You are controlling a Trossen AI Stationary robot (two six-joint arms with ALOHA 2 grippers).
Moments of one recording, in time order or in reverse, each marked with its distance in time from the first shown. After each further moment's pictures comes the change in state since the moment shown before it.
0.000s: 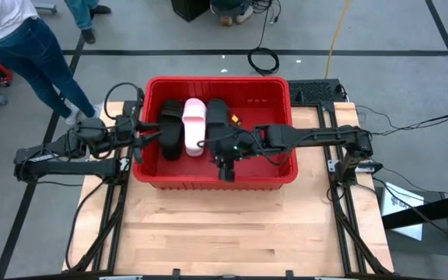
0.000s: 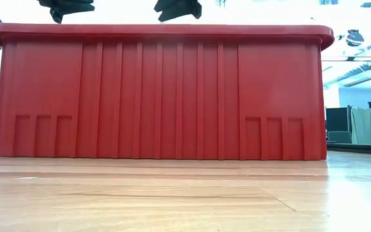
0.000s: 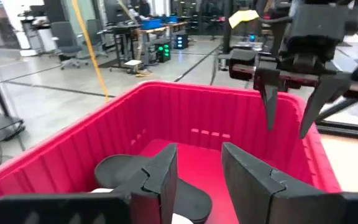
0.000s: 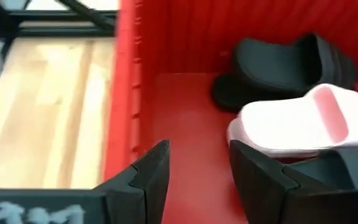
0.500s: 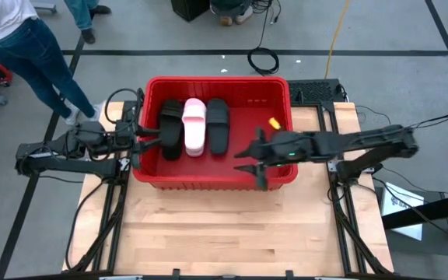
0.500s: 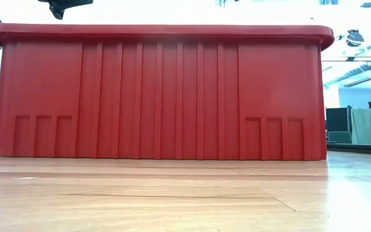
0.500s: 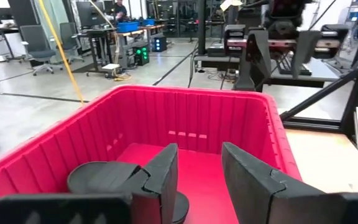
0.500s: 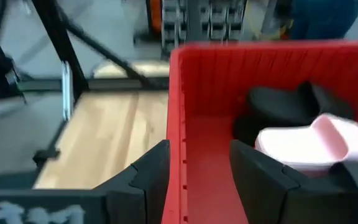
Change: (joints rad) left arm -0.105 -0.002 0.000 0.005 -0.002 0.003; right arm 0.095 -0.447 -0.498 0.351 0.001 0.043
